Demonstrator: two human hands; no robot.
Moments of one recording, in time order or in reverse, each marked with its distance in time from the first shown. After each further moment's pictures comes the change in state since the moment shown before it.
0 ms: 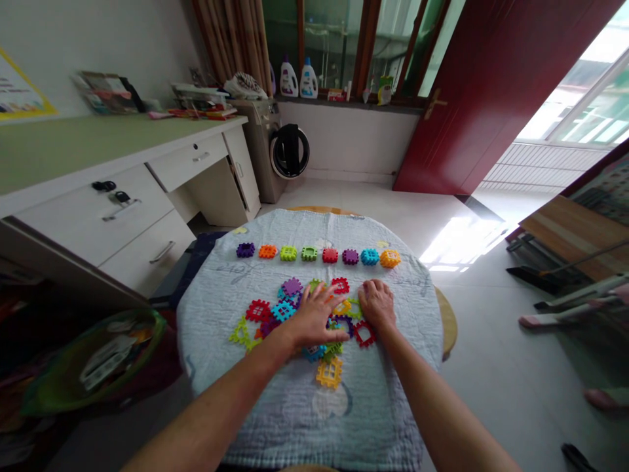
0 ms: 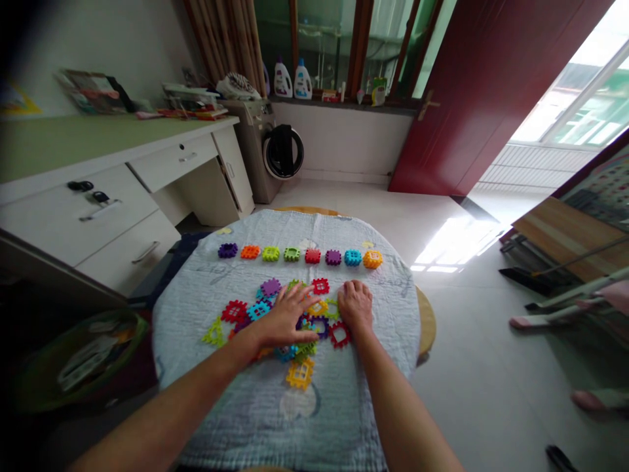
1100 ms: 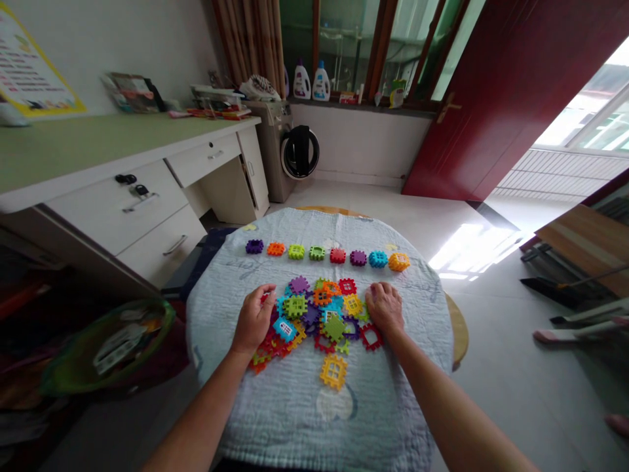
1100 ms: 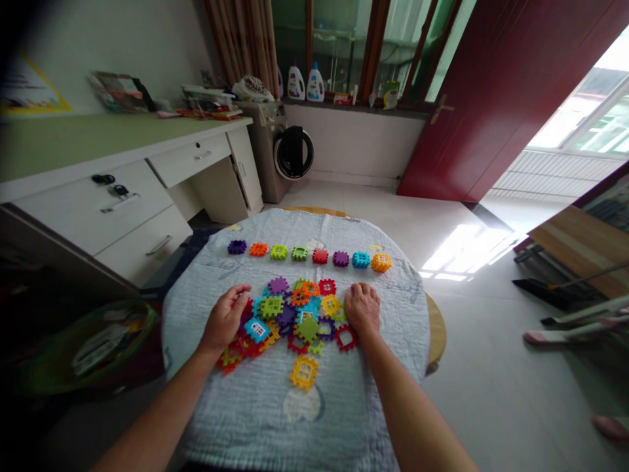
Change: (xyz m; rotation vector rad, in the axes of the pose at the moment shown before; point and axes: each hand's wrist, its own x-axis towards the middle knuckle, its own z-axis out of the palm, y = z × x) left_hand -0.078 -0.087 0.003 -0.364 0.812 -0.503; right_hand 0.000 0.003 0.003 0.012 0.012 -0.027
